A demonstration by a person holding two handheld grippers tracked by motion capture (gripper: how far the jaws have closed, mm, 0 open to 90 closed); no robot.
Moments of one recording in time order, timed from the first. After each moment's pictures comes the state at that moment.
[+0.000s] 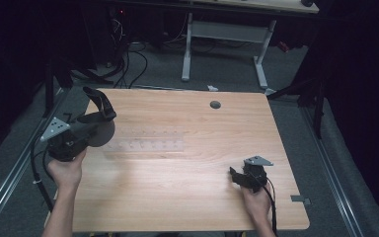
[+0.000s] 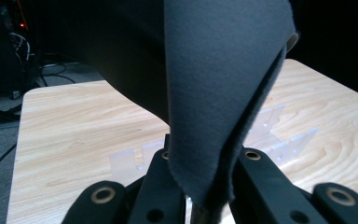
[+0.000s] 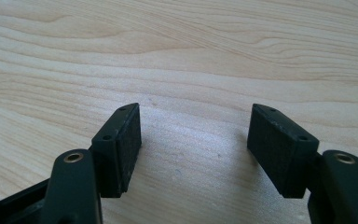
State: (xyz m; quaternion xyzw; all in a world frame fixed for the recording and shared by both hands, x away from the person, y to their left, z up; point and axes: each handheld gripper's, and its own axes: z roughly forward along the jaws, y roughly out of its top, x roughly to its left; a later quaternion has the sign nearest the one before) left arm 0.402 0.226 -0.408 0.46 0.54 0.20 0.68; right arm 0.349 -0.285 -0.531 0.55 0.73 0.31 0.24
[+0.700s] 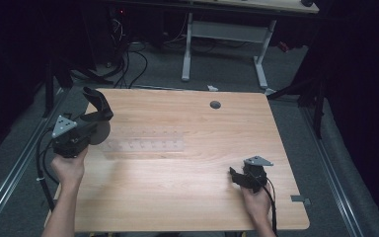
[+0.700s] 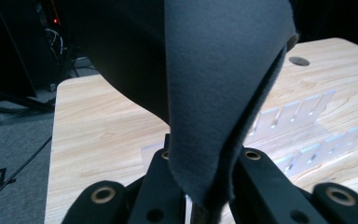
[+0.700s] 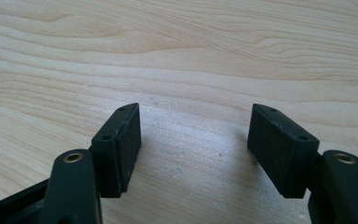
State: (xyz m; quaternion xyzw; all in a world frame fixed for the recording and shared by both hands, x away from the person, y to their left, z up) left arm 0.421 0.222 -0.428 0.48 0.55 0.25 0.64; right arm 0.349 -0.285 -0.531 0.55 0.74 0.31 0.24
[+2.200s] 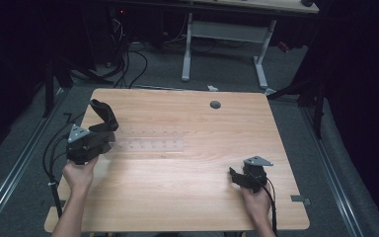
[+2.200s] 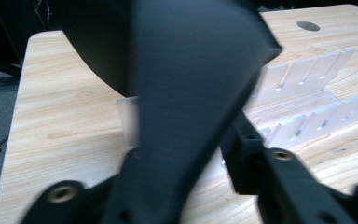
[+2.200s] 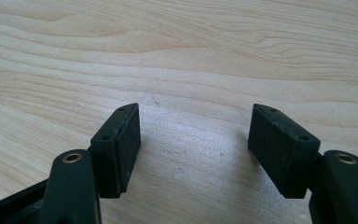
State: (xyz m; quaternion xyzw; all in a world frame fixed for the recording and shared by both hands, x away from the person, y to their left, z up) left arm 0.424 0.209 -0.468 0.49 0.58 0.22 0.61; right arm 0.348 -0.284 -0.531 0.55 0.74 0.31 0.24
